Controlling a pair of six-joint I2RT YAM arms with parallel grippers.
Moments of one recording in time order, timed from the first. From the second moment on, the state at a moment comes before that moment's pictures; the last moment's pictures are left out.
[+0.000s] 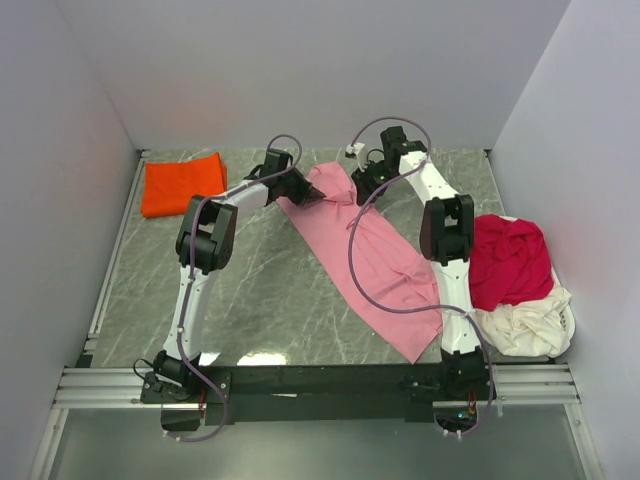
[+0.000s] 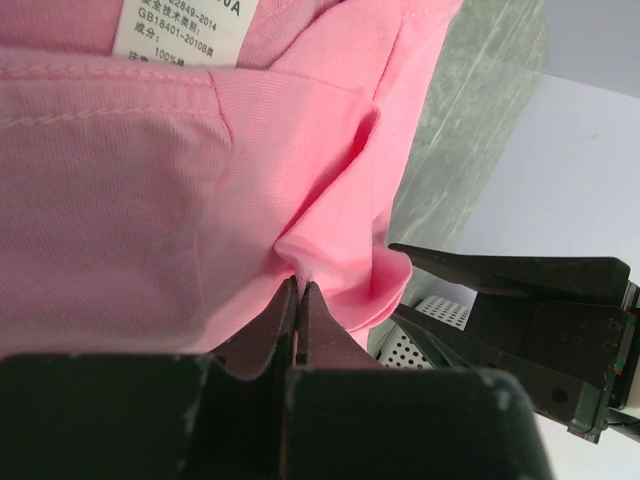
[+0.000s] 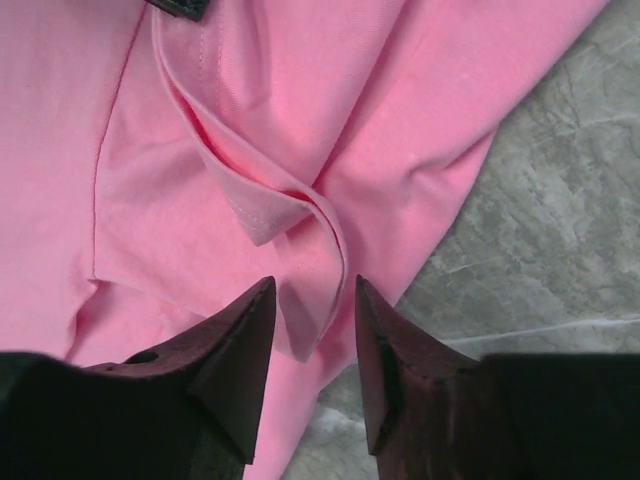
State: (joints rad) left arm -0.36 2.43 1.85 -0.11 0.43 -1.19; right arm 0.19 2.51 2.28 -0.94 -0.59 -0.71
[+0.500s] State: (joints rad) left arm -0.36 2.43 1.85 -0.11 0.45 -1.19; right arm 0.20 2.51 2.29 -0.96 -0.57 -0.72
